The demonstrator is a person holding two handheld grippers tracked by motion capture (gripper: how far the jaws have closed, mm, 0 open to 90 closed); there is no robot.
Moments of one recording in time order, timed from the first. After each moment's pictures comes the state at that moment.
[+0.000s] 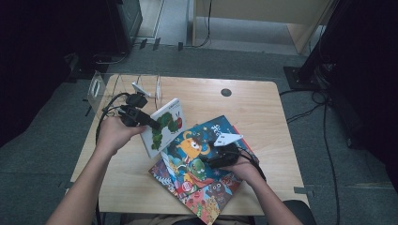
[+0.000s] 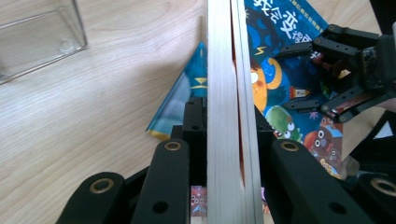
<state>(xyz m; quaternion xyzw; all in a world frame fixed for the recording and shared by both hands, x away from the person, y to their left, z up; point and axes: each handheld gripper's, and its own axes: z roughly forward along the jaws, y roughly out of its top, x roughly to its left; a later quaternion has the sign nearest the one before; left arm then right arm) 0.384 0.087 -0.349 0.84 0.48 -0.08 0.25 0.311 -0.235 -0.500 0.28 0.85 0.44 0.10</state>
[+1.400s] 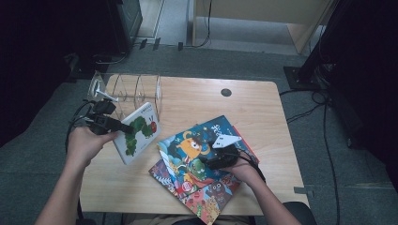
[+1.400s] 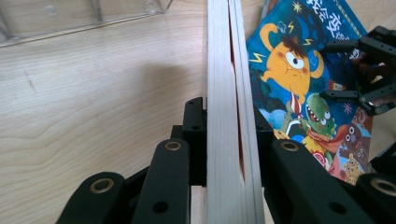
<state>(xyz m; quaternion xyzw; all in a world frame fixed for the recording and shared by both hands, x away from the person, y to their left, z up) 0.363 0.165 -0.353 0.80 0.55 -0.05 0.26 0.307 -0.232 -0.500 0.27 0.85 0.43 0.12</state>
